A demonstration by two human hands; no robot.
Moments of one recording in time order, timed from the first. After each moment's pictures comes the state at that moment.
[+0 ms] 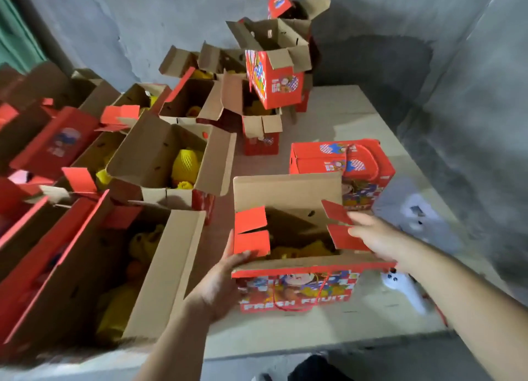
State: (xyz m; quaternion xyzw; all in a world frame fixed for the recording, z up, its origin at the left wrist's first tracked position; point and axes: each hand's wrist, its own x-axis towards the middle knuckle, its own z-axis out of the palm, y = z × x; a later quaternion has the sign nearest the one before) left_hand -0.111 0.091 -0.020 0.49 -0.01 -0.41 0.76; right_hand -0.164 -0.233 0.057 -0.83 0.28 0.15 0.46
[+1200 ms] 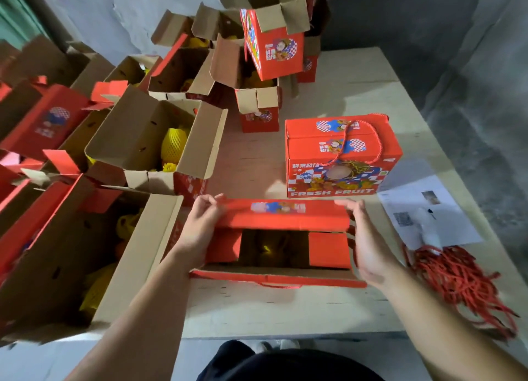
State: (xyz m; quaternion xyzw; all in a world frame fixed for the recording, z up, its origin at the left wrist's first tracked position) left_hand -0.059 0.044 -0.010 0.69 0.12 -0.20 0.68; right_hand -0.172 -0.254 -0.029 -0.68 0.22 0.00 0.70
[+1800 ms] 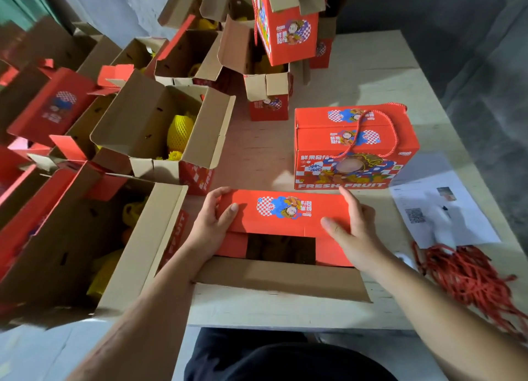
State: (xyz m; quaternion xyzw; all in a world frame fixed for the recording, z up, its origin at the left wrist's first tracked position) left_hand -0.070 0.050 -0.021 0.82 -0.02 -0.15 0.55; right_hand -0.163 -0.255 -0.055 -0.83 0.16 0.02 0.54
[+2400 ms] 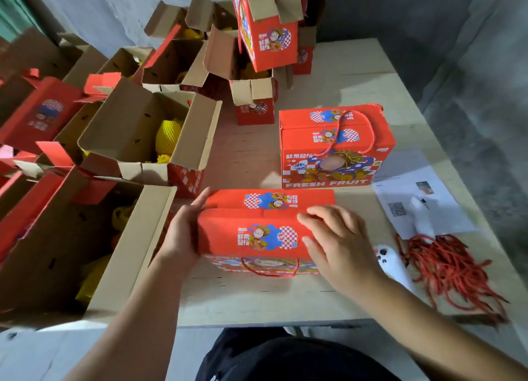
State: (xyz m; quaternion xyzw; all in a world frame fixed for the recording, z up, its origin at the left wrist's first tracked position) left_hand -0.079 0.054 -0.018 0.56 0.15 -0.26 0.77; right_hand -0.210 -0.228 -0.016 -0.96 -0.06 -0.21 0.18
